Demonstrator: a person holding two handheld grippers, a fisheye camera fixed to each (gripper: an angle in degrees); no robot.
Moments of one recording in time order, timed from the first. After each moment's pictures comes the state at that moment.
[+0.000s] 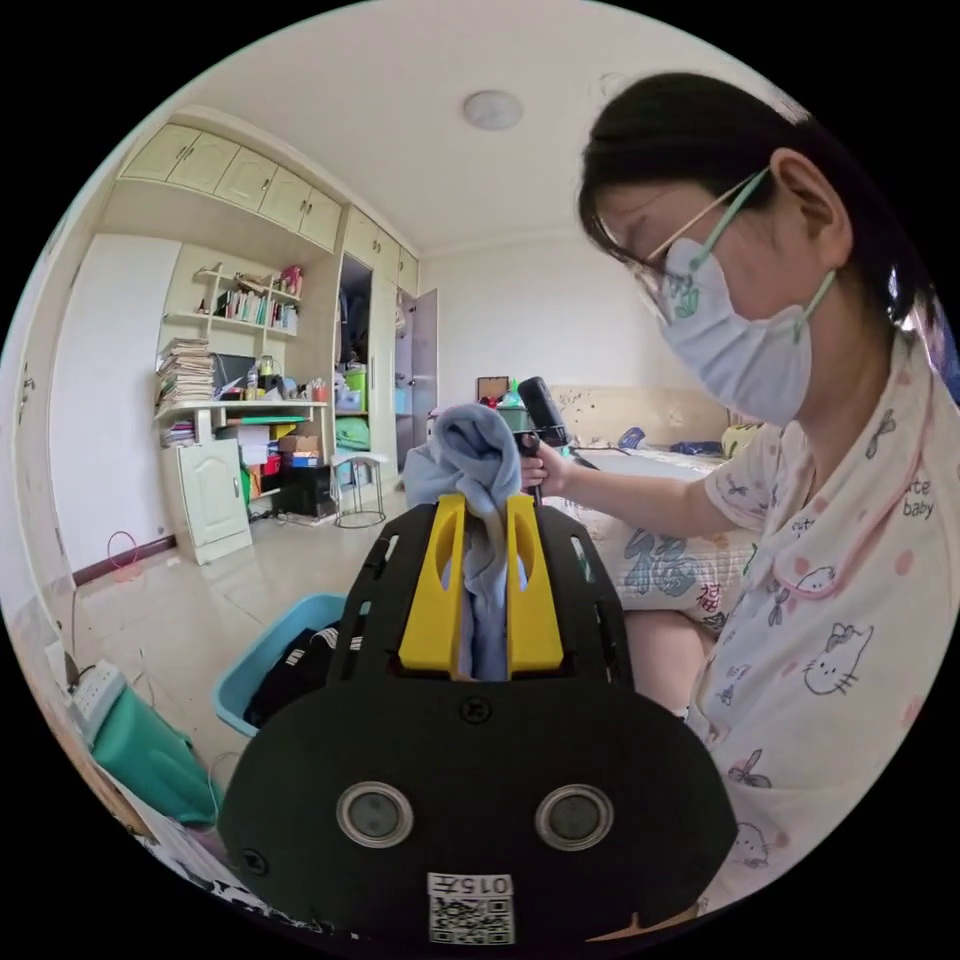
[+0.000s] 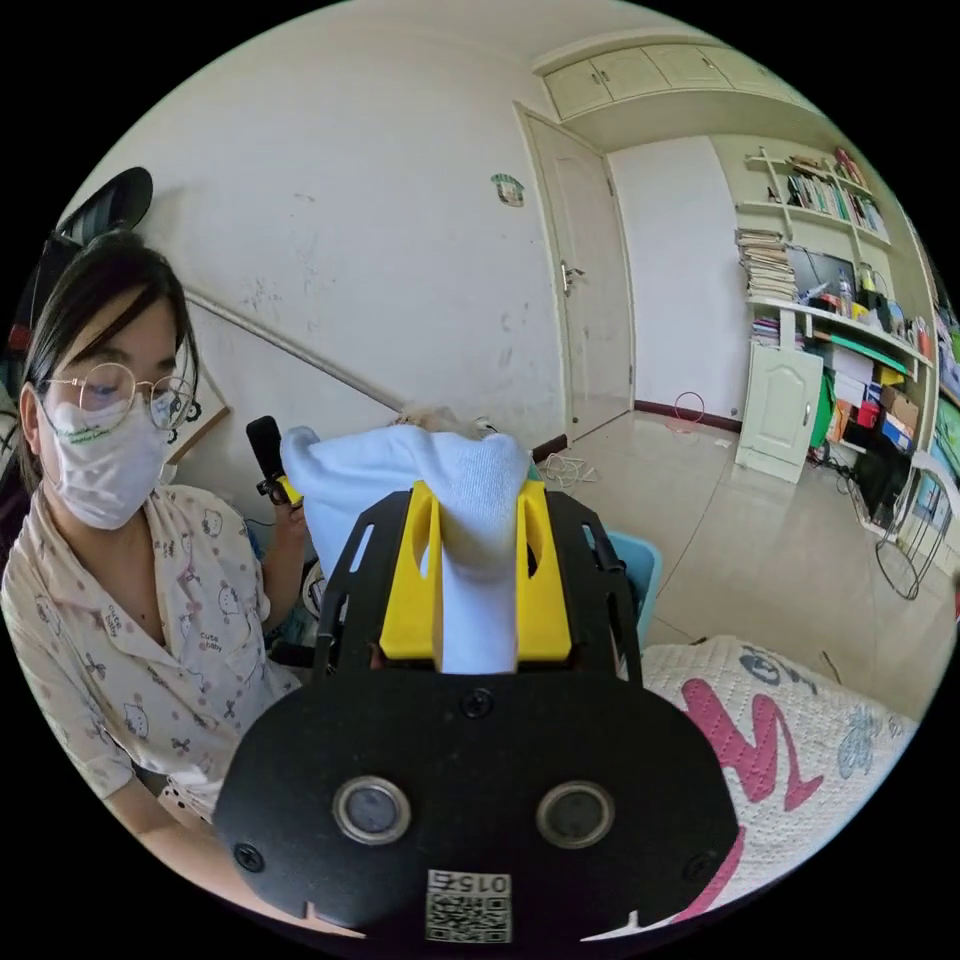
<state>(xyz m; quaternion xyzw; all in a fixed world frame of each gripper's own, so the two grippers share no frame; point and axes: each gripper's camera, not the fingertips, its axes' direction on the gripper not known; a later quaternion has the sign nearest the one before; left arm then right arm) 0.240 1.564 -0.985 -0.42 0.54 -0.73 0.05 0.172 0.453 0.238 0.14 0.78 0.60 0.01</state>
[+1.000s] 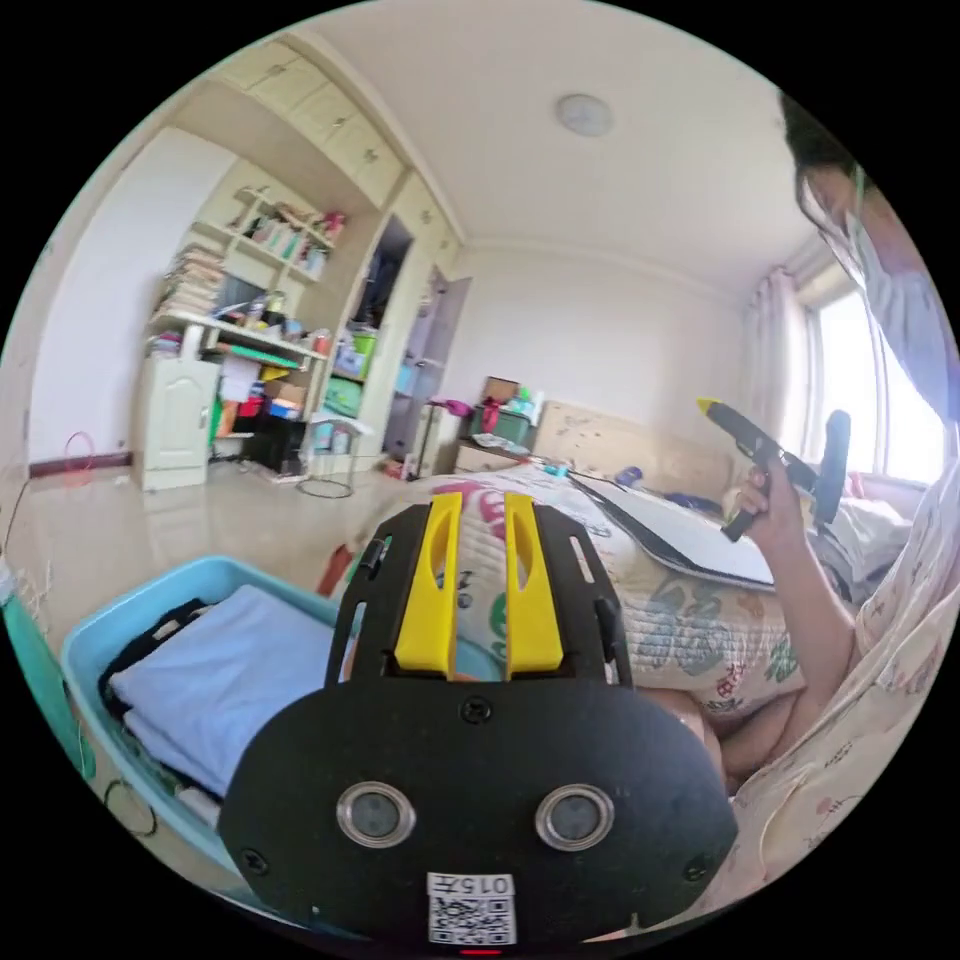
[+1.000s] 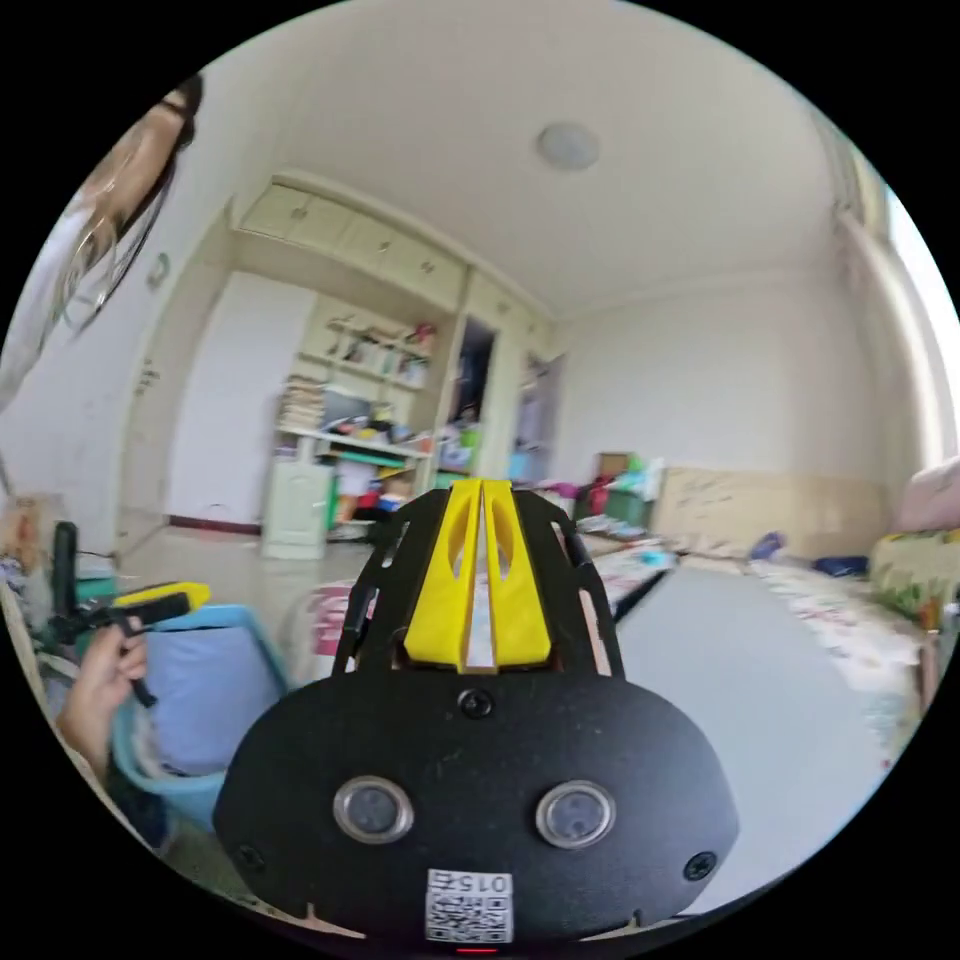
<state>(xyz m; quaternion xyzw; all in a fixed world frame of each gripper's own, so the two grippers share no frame) 0.259 1.193 -0.961 -0.44 0.50 -0.75 -0.04 0.085 0.348 0.174 -0.30 0.59 0.34 -0.66</state>
